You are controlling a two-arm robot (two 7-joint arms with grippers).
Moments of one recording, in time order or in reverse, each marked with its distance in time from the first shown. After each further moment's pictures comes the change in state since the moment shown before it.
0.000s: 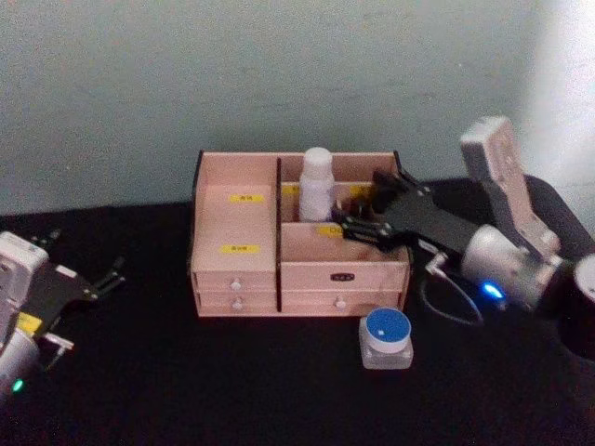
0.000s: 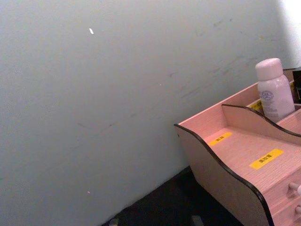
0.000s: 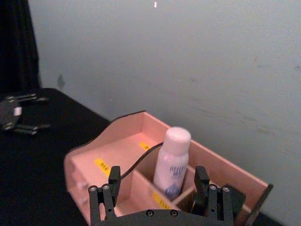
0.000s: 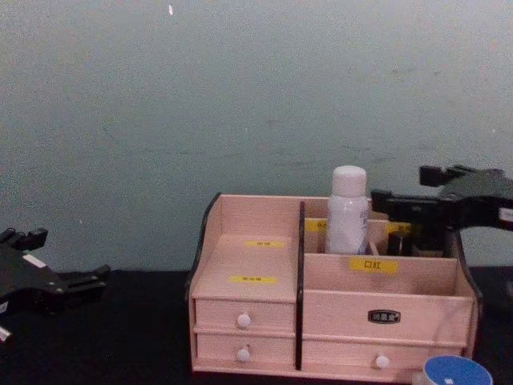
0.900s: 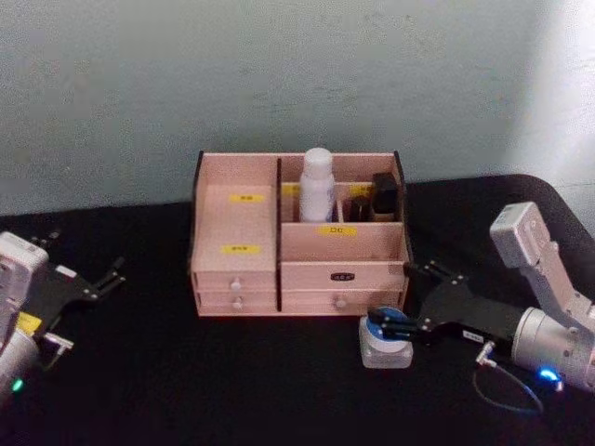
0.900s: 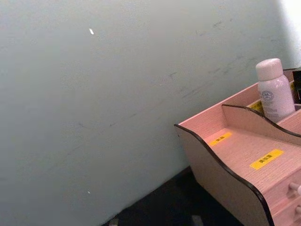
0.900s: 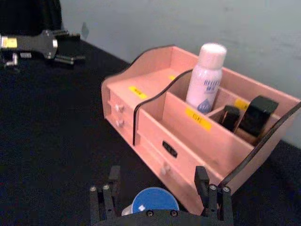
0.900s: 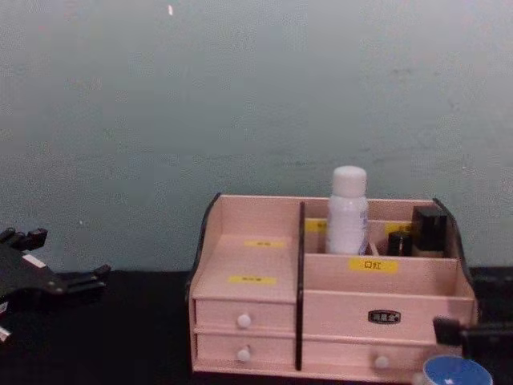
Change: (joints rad) left arm 0.000 0.000 0.000 0.000 0.000 0.000 0.000; right arm -0.203 0.201 -0.016 -0.142 0.080 0.061 0.028
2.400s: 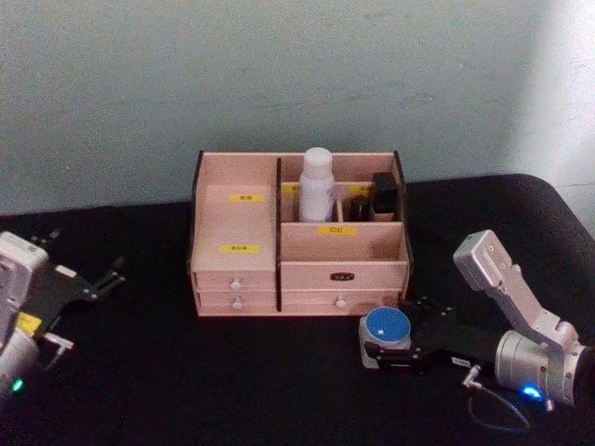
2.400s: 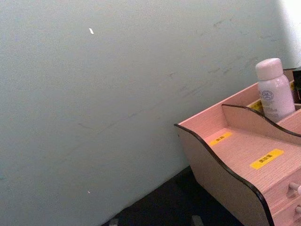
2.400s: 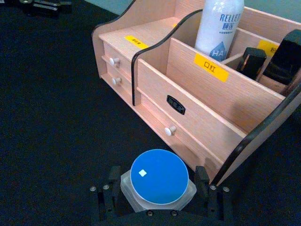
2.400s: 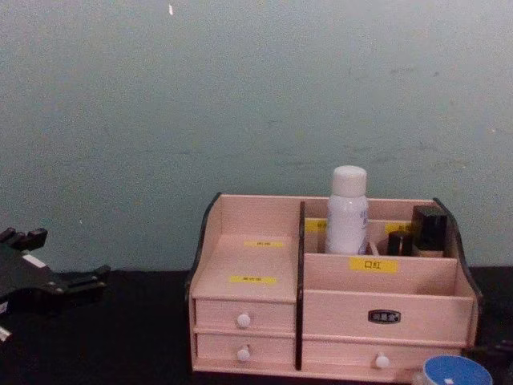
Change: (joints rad) left arm 0.000 0.000 0.000 0.000 0.000 0.000 0.000; right arm 0.056 -0.017 -0.085 0.105 -0.043 0.078 -0.010
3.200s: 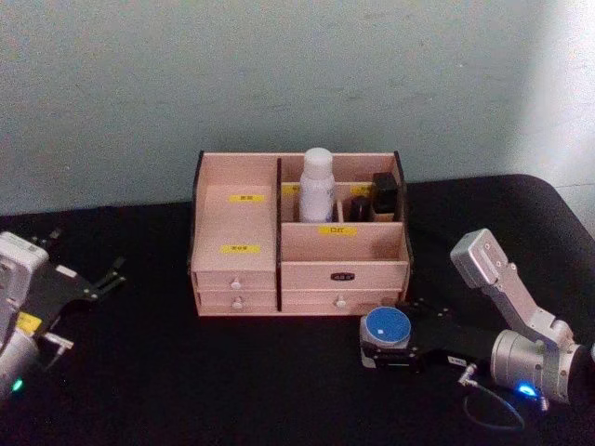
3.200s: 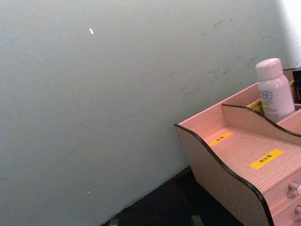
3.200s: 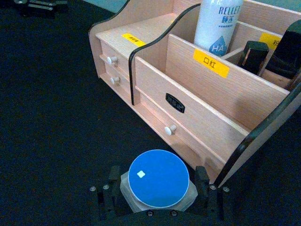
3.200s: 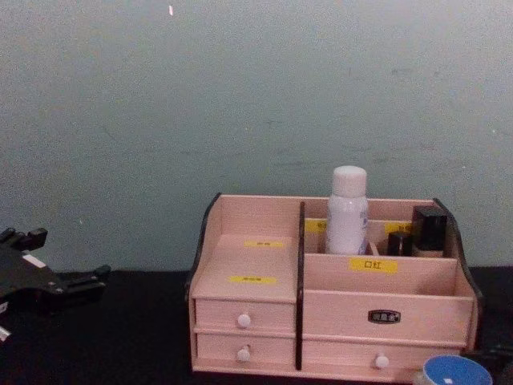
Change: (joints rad) left arm 0.000 0.000 0.000 0.000 0.000 0.000 0.000; right arm 0.019 -0.017 -0.007 0.031 0.012 0.011 0.008
